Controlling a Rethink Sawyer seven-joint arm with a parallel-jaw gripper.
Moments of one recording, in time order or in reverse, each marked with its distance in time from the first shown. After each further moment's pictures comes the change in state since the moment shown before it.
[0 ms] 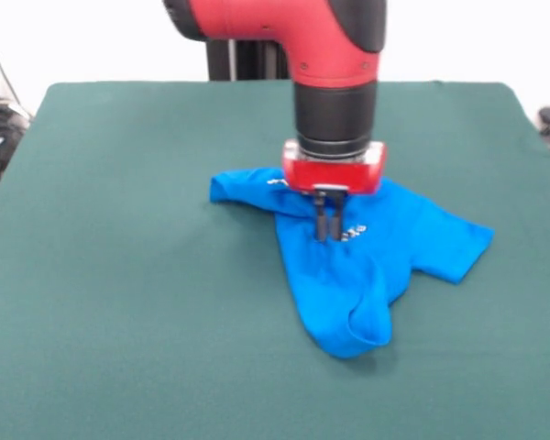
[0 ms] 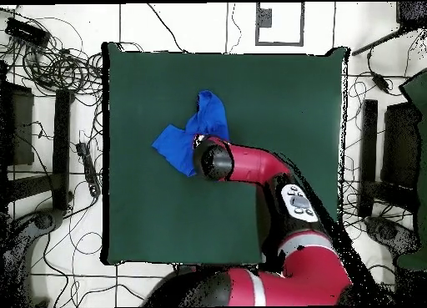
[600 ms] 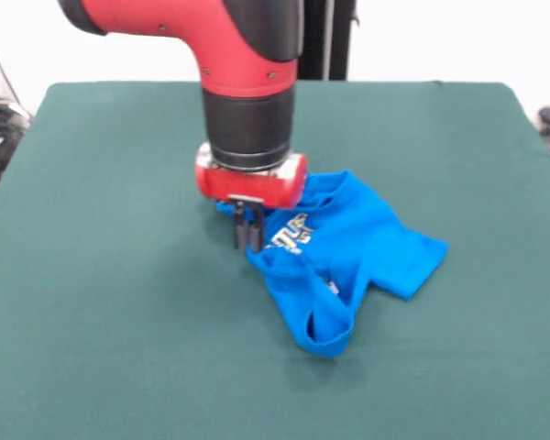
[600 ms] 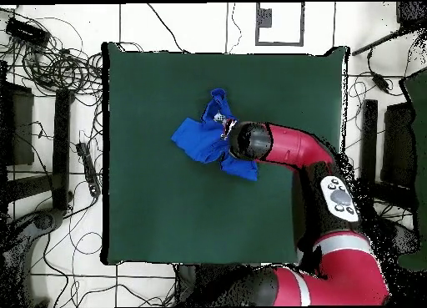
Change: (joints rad) arm -0.091 0.015 0.006 -0.178 -0.064 0.207 0.000
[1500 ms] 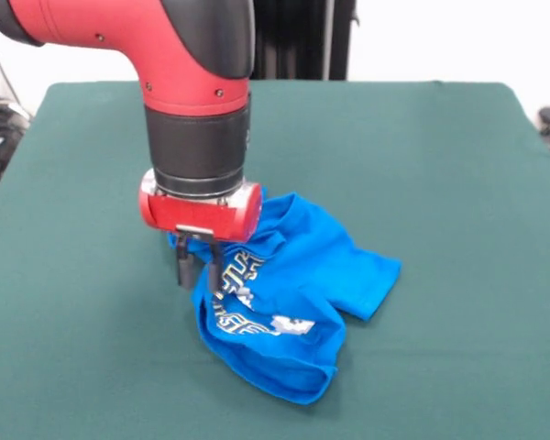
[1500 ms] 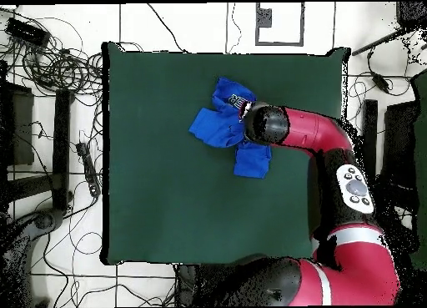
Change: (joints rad) arm -0.051 0.044 0.055 -0.151 -0.090 0.030 0.000
